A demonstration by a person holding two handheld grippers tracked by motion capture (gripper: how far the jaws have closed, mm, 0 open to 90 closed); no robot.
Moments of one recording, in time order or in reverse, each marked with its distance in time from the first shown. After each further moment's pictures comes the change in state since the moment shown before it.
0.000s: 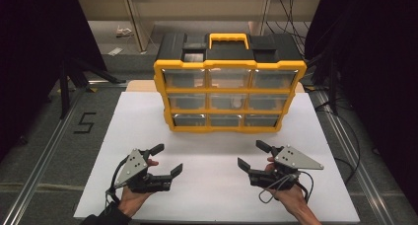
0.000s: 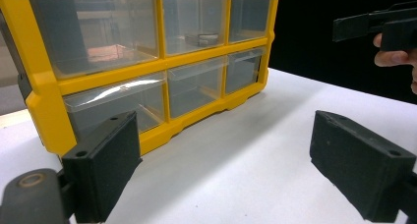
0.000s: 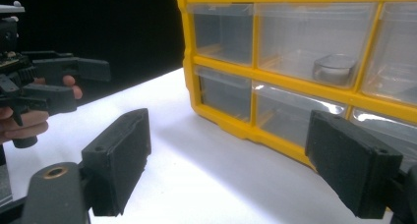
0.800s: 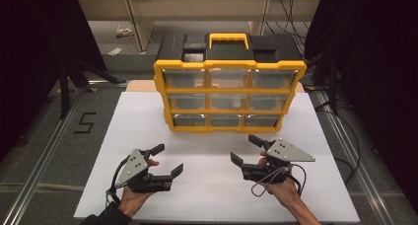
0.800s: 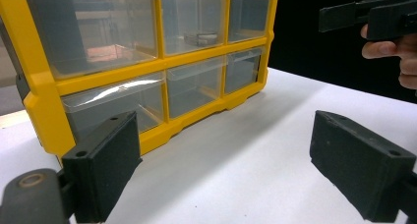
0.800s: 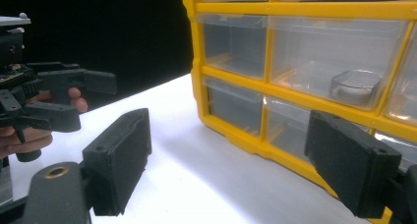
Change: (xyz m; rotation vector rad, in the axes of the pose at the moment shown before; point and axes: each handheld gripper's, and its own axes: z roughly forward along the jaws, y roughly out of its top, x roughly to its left) left arm 0.000 0.000 0.001 -0.003 0.000 -0.002; right arm 0.003 0.013 0.018 -0.011 0.028 -0.009
